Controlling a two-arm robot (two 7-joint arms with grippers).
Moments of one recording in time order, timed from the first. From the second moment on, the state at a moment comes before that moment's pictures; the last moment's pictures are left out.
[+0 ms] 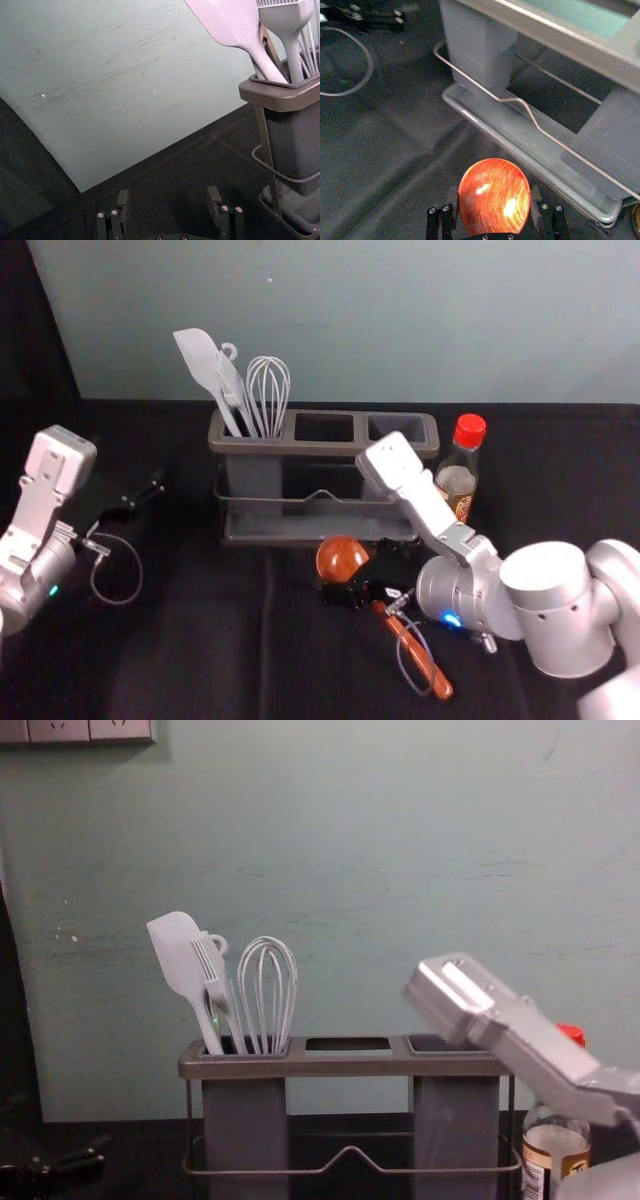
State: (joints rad) left arm -0.20 0.60 0.45 -1.41 -0.25 -0.12 0.03; right arm 0.19 0.22 -0.41 -1.67 -0.04 0.75 0.44
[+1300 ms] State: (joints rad) left arm -0.20 0.60 0.45 -1.41 -0.25 -0.12 0.03; right arm -0.30 0.29 -0.15 -2.03 -0.09 -0.48 0.17
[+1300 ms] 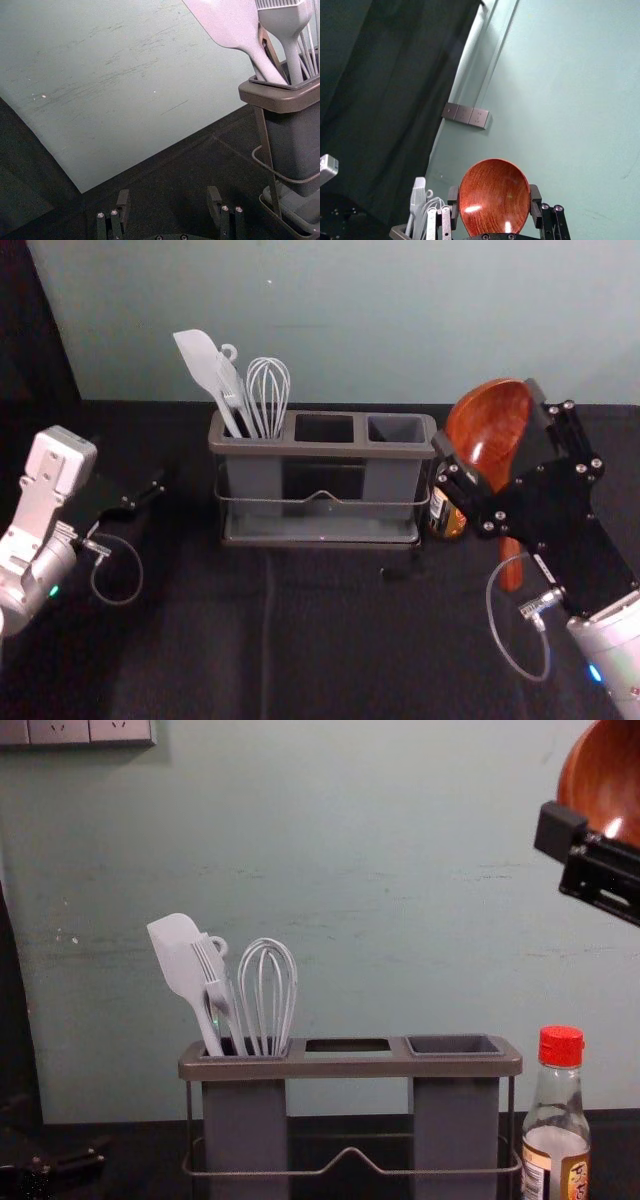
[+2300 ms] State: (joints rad) left arm -0.20 0.60 0.45 -1.41 -0.25 -0.12 0.03; right arm -0.24 0.28 -0.15 -1.99 -0.07 -0.51 0.20
